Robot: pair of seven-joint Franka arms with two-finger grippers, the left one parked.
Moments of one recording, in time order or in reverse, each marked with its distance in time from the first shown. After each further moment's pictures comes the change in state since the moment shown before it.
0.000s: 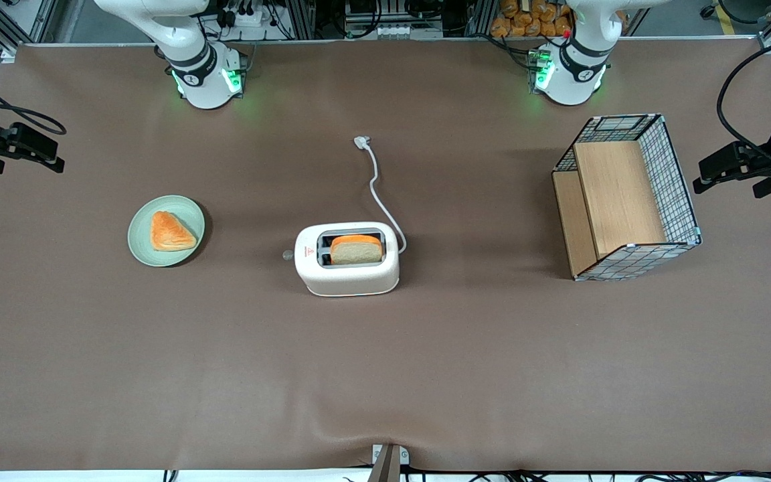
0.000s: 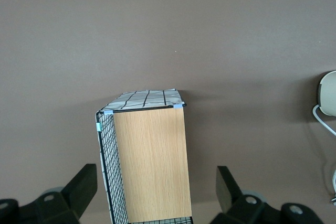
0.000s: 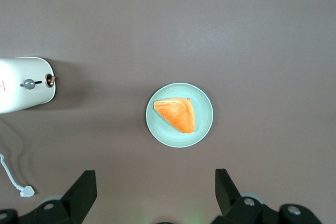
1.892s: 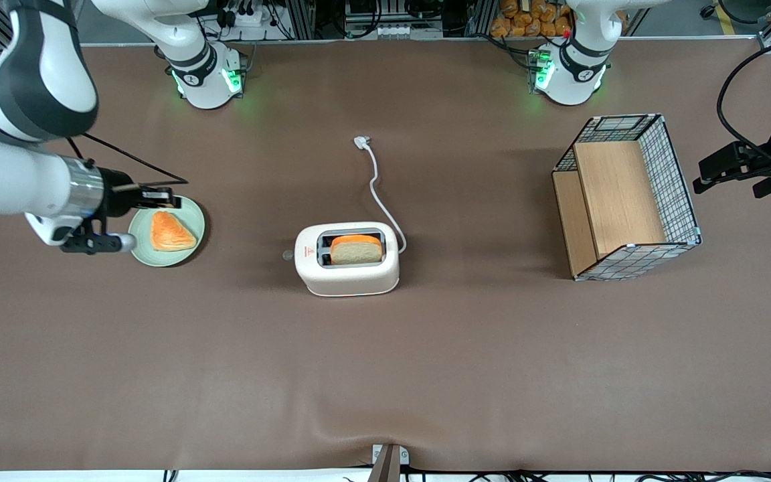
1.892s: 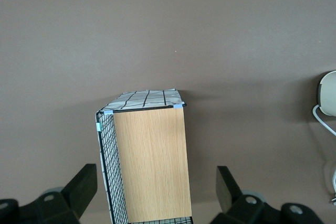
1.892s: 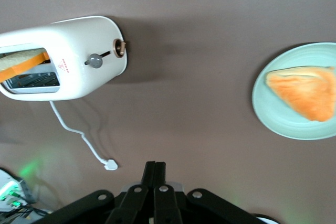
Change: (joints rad) arm 0.115 0.201 0.006 -0.160 0.348 0.118 0.121
